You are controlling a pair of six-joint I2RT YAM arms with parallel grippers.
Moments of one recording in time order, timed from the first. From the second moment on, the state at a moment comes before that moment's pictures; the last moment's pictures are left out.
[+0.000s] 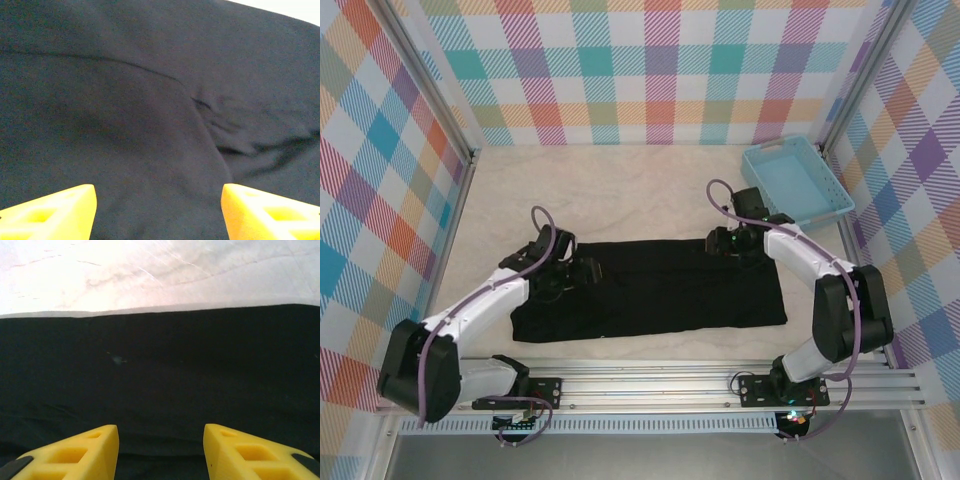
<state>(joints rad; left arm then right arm) -0.39 1.25 0.73 -0.52 0.13 -0.61 0.27 1.54 1.01 -0.58 -0.15 0.31</state>
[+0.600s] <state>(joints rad) -0.20 1.40 0.62 -0.28 0.09 -0.64 0.12 1.87 1.21 -0.66 0.03 0.30</state>
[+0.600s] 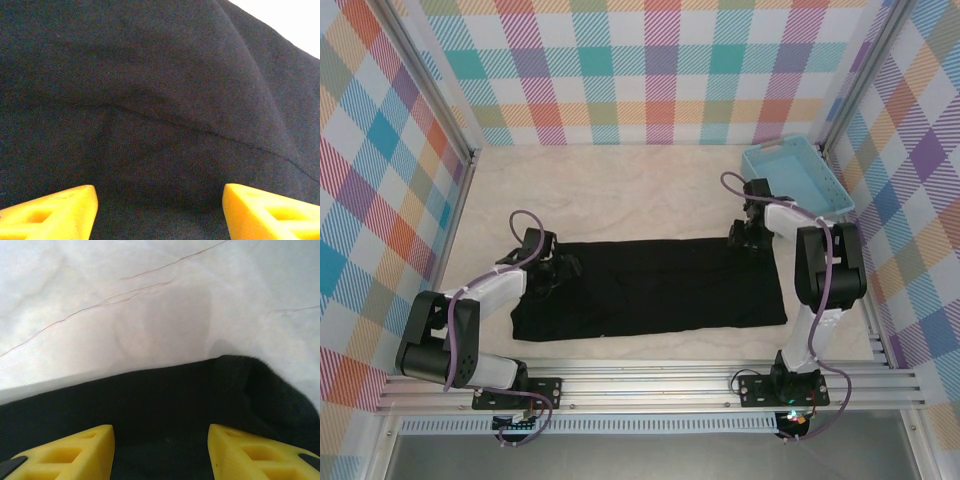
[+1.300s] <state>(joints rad) -0.20 1.42 0.60 -0.17 0.09 -0.64 0.18 2.00 1.38 -0.81 0.35 0.20</state>
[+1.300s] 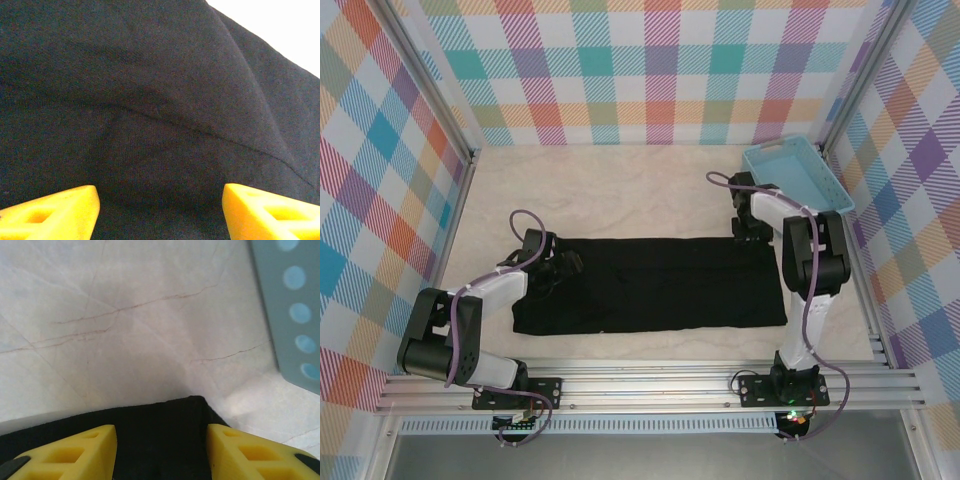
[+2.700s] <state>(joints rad) -0.19 1.41 0.56 -0.10 0.09 -0.66 0.08 2.10 1.48 -1.00 0.60 0.15</state>
